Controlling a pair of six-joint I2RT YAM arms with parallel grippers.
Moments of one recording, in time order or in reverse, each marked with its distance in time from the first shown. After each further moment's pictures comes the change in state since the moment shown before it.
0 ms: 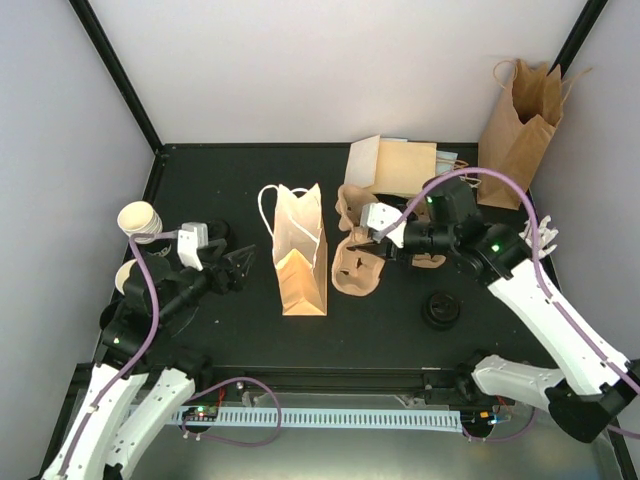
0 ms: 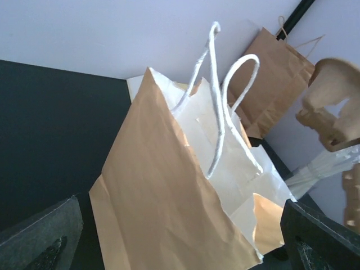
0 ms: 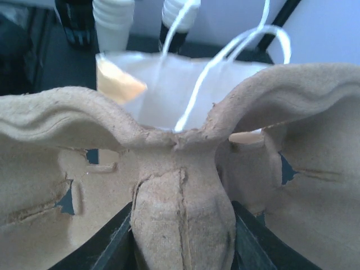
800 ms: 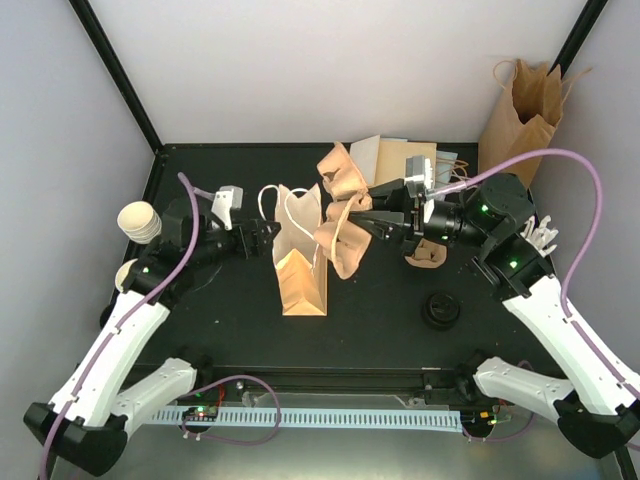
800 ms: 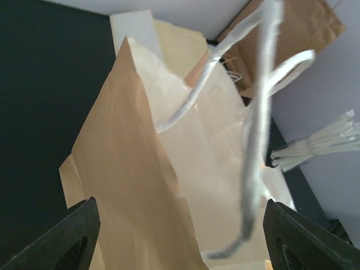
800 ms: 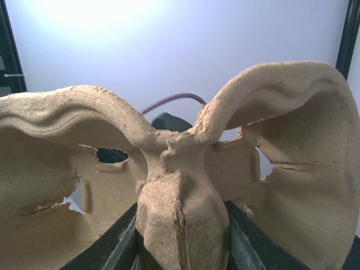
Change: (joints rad) left arm -0.001 0.418 0.210 -0.012 0.138 -0.020; right arm 0.011 -0.118 -0.028 0.707 -0.328 0.797
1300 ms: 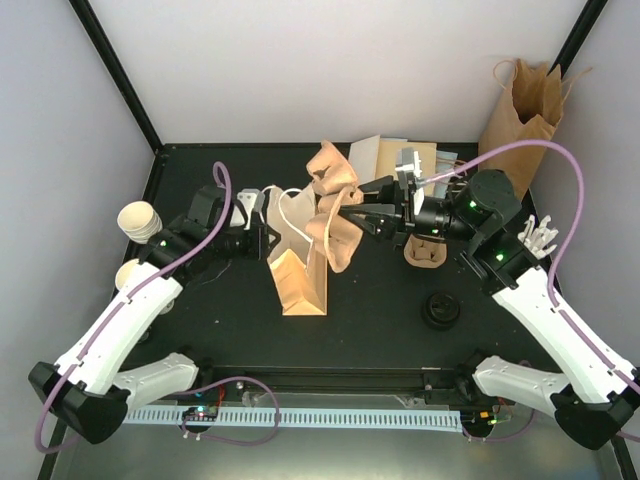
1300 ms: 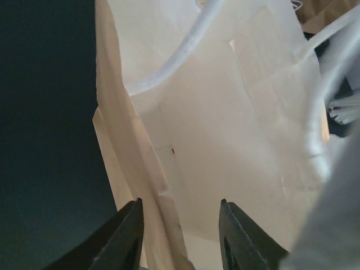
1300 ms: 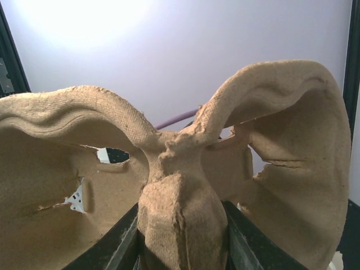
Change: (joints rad) left arm -0.119 0.177 0.151 -0.248 -0.148 0.057; right arm 0.019 0.048 -0.008 0.101 -0.001 0.147
